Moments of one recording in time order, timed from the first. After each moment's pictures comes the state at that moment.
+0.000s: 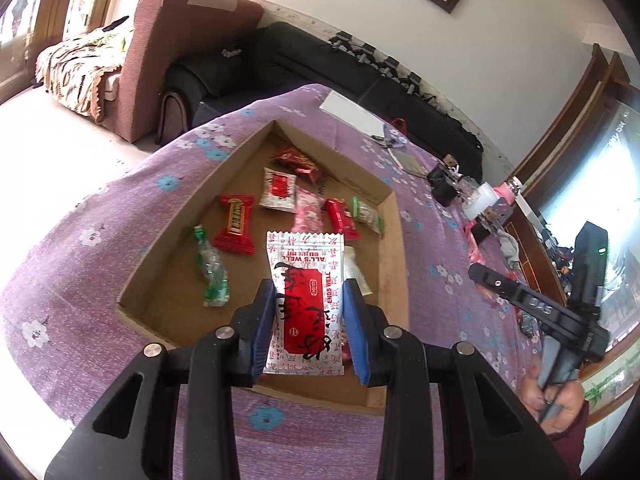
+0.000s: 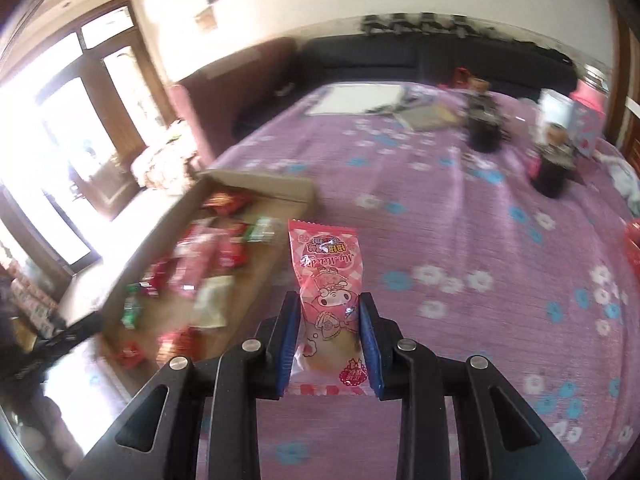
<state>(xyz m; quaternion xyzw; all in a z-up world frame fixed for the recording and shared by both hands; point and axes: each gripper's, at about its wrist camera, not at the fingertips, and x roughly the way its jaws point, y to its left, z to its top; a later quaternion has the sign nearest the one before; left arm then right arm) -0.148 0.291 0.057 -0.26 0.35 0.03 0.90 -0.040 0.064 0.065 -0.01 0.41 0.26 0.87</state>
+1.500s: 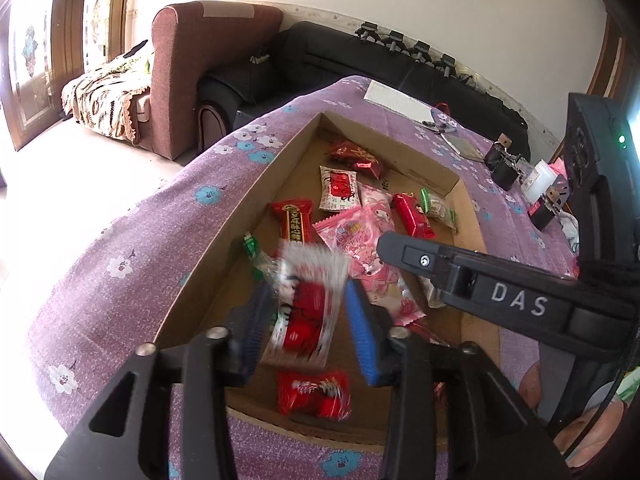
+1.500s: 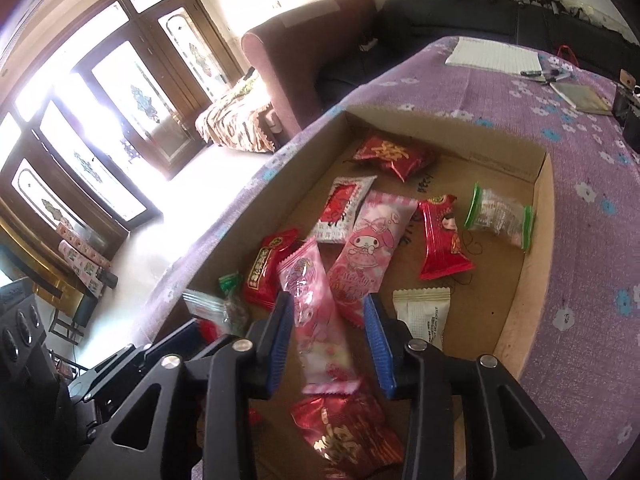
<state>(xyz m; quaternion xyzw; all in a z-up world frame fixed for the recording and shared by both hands) -0.124 0.300 0.033 -0.17 0.38 0.11 0.90 -0.040 0.217 0.018 -0.01 0.46 0.35 0.82</state>
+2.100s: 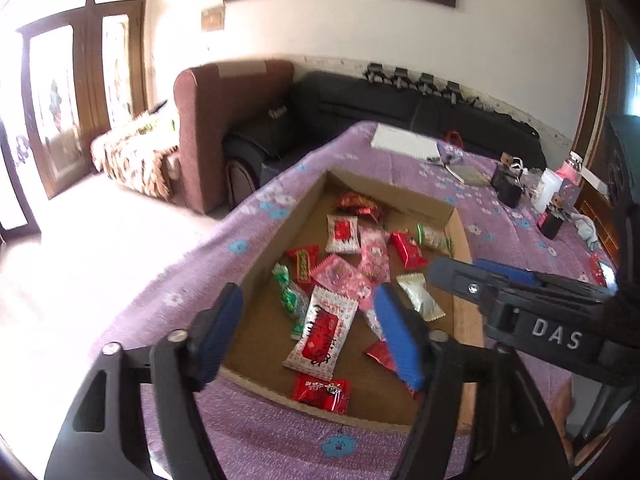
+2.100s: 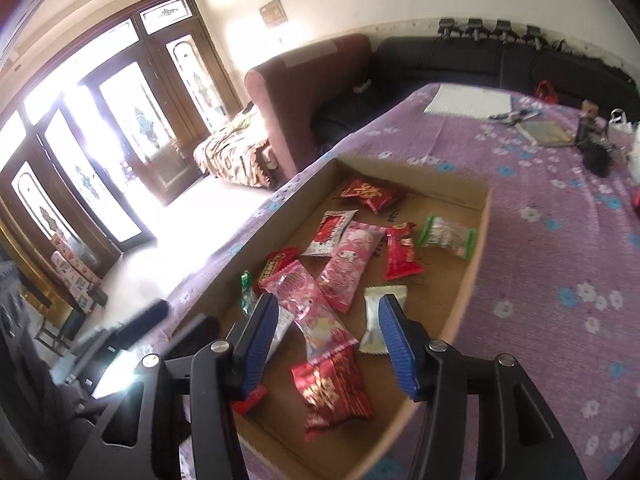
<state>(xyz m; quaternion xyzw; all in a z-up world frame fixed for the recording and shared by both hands) -0.158 0.265 0.076 -0.09 0.30 0.18 0.93 -0.085 0.164 0.060 0.00 0.38 0.34 0.86</state>
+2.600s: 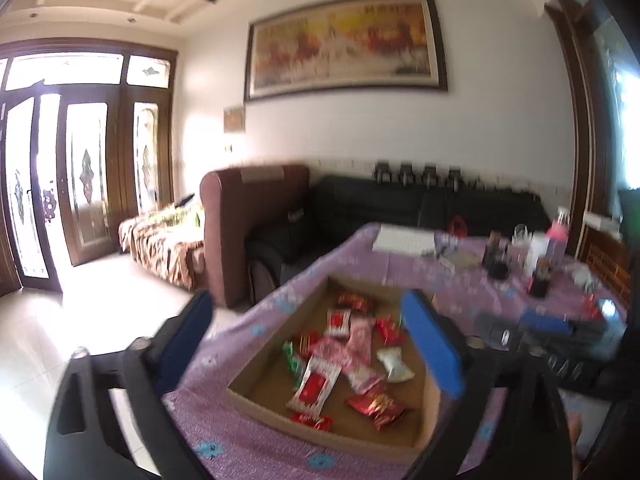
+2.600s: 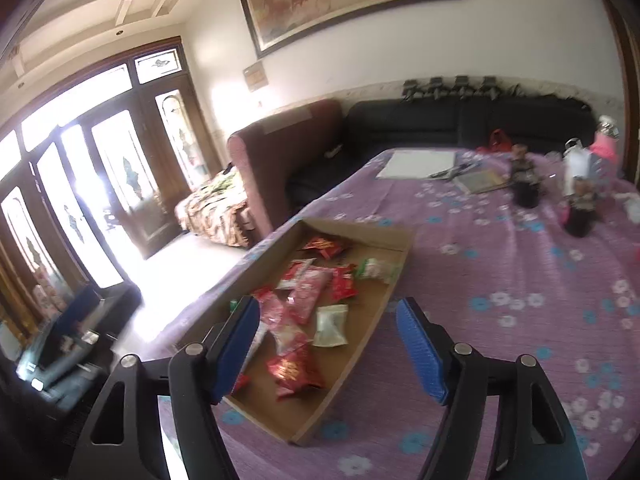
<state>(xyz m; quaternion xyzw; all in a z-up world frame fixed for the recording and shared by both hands) -0.225 0.217 0.129 -0.05 0.11 0.22 0.97 -0.140 0.083 0.098 0.02 0.28 0.28 0.92</state>
